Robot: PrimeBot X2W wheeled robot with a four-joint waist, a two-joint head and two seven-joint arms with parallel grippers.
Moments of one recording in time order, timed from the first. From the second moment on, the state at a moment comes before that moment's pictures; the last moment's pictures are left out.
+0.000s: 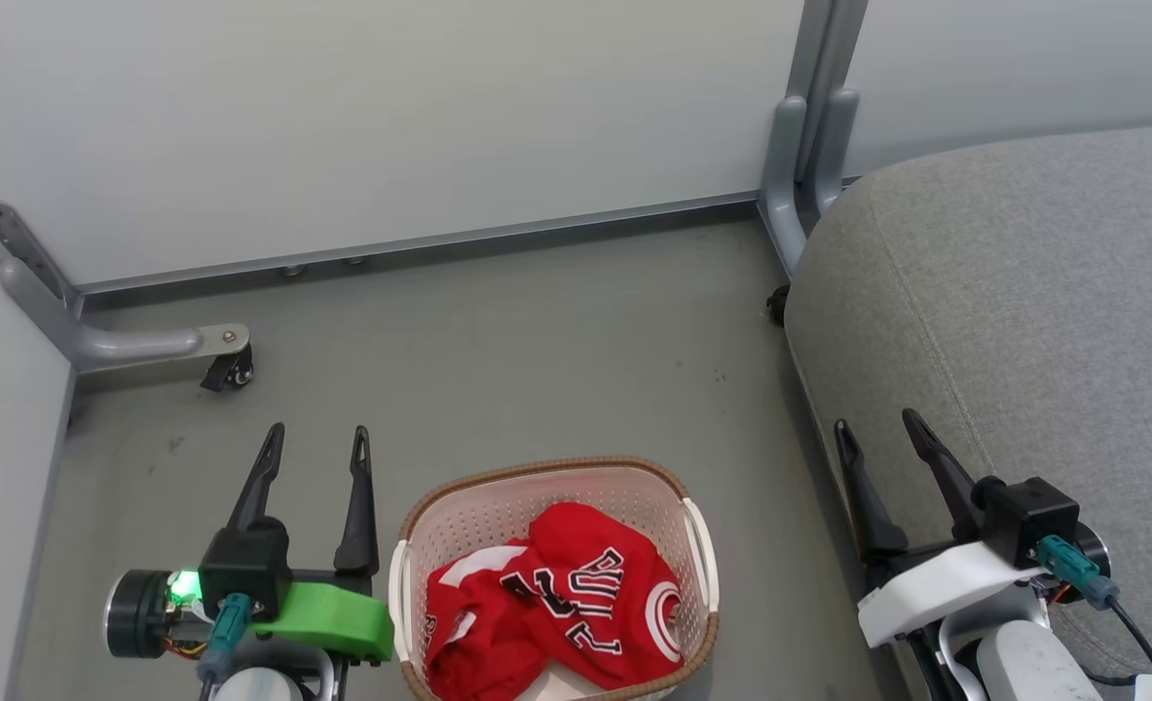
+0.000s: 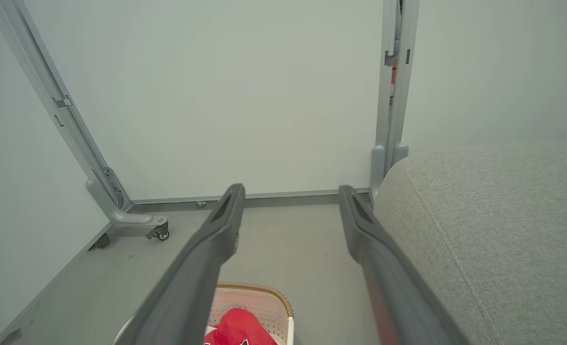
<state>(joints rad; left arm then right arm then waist) -0.08 0.05 -0.11 0.22 -0.04 -0.02 -0.26 -0.12 -0.05 0.08 0.24 0.21 0.13 -0.26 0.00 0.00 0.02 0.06</state>
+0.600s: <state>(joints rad) -0.10 0.05 -0.11 0.26 -0.13 -0.03 -0.26 -0.13 -0.05 0.07 0.28 0.21 0.13 -0.26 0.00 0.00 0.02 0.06</state>
